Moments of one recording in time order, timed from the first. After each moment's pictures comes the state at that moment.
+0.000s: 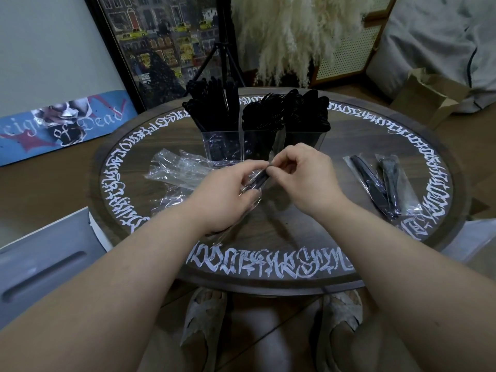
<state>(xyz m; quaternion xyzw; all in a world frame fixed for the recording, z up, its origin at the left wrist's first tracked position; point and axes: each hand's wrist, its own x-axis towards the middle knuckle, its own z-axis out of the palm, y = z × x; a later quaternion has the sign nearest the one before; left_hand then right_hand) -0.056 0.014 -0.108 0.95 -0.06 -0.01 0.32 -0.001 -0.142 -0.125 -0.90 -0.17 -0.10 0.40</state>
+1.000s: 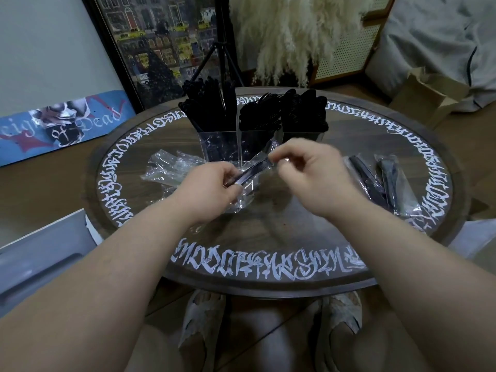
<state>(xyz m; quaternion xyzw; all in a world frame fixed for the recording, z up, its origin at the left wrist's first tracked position) -0.045 0.029 -0.112 0.95 0.03 -0.04 0.31 -0.010 -0.154 -0.102 -0.86 -0.22 -0.09 0.45</state>
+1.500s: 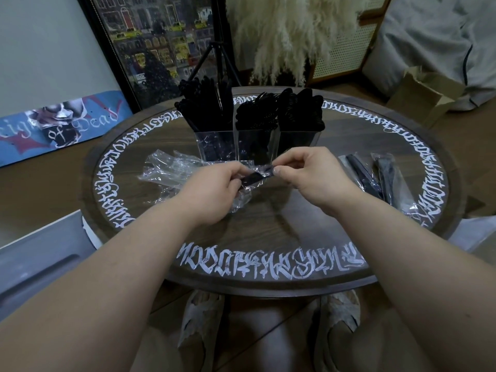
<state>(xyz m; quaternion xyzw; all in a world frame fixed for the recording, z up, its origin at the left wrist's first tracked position) -0.046 0.017 -0.108 0.95 0.00 -0.04 0.31 0.006 -0.160 -0.114 -0.85 -0.12 0.05 0.51</state>
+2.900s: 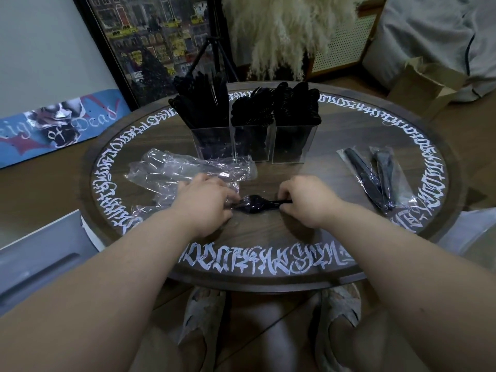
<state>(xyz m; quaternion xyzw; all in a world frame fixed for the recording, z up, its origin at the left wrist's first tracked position) -0.046 0.028 -0.142 0.99 -0.03 -0.12 0.03 0.004 -0.172 -0.149 -0.96 -0.25 0.09 0.08</state>
